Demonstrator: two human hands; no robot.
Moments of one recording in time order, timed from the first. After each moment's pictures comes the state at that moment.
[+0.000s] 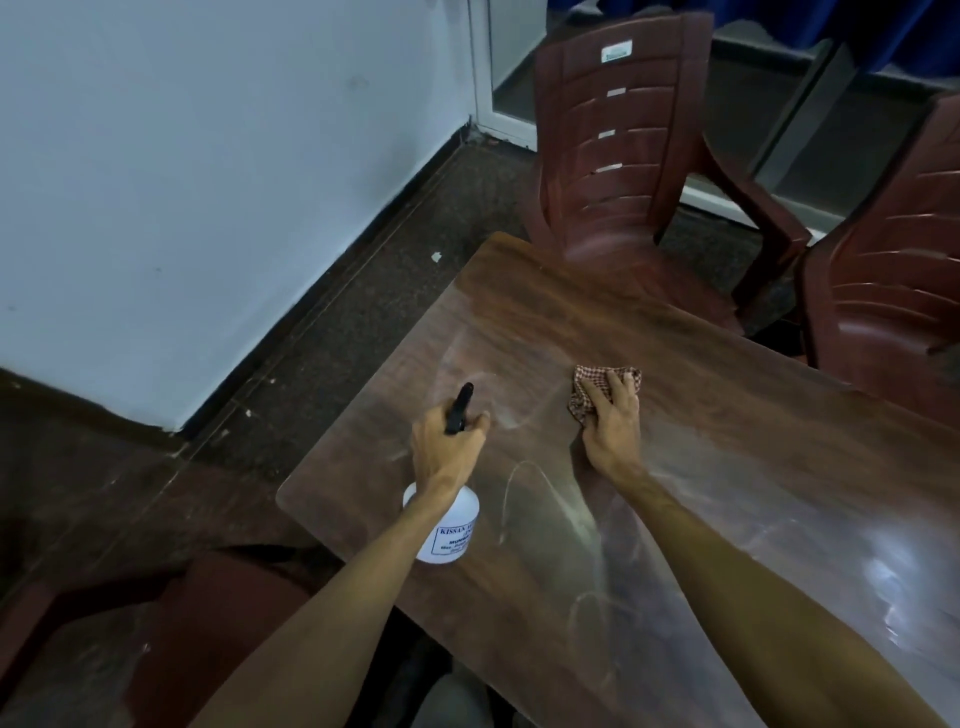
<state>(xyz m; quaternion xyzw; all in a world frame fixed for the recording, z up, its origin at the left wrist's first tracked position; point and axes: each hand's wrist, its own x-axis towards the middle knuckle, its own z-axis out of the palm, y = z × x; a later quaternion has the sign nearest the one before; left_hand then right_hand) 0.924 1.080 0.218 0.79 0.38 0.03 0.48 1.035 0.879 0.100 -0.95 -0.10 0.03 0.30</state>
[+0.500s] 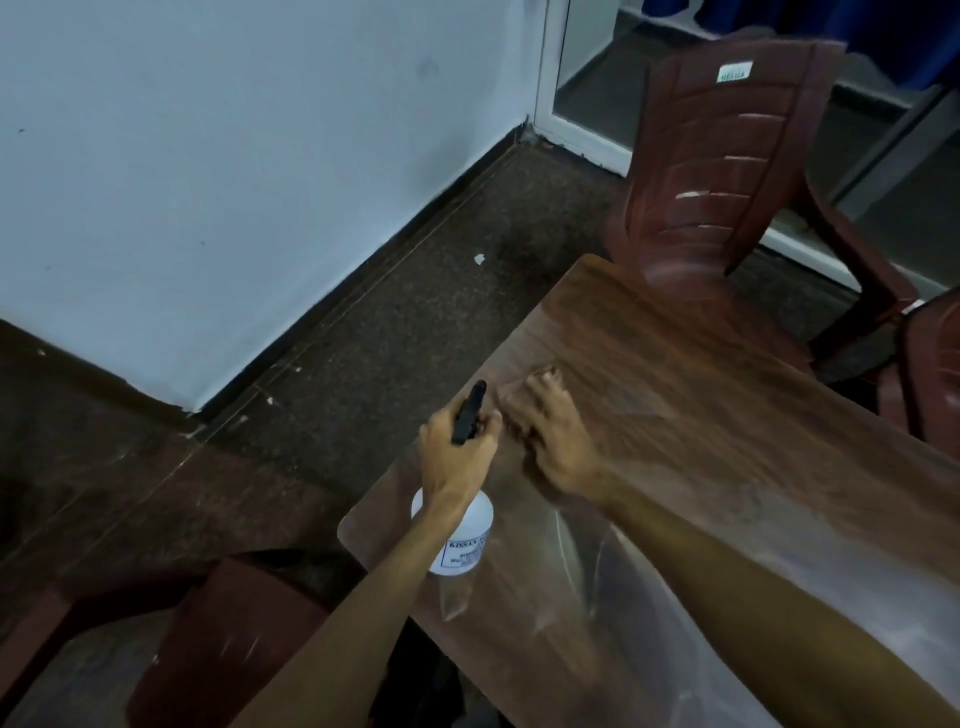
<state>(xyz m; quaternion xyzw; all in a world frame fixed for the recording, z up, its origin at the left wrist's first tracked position) 0.931 1.205 0.203 0.75 0.37 0.09 0.53 1.043 1.057 0.097 -0.88 -0.41 0.09 0.24</state>
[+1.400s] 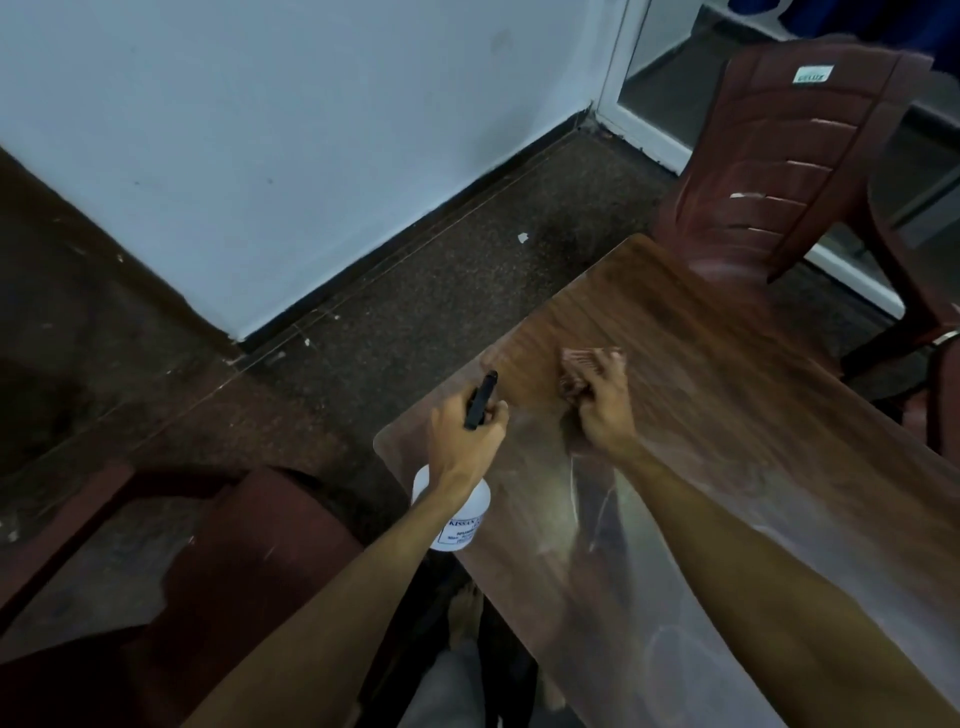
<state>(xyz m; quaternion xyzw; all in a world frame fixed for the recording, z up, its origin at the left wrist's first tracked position) 0.852 1.185 0.207 0.74 0.41 0.10 0.53 1.026 1.034 0.109 -0.91 -0.25 0.13 0.31</state>
